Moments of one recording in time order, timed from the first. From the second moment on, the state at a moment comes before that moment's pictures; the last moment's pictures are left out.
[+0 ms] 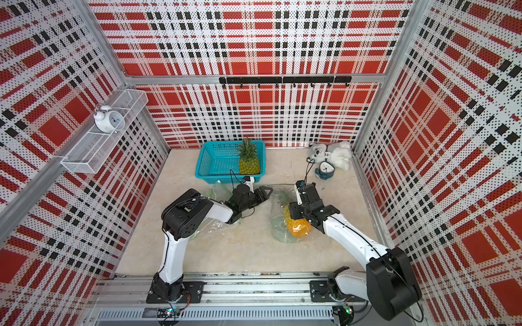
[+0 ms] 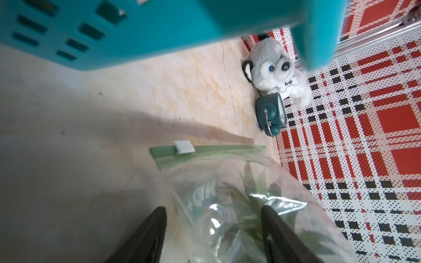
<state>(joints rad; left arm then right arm) -0.63 2.16 1.00 0.82 0.19 -1.03 0.44 1.24 0.74 -0.36 0.00 0.24</state>
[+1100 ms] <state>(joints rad) -0.64 1.95 1.27 0.50 0.37 -0.77 0.38 0.97 0.88 -0.38 -0.01 0.10</state>
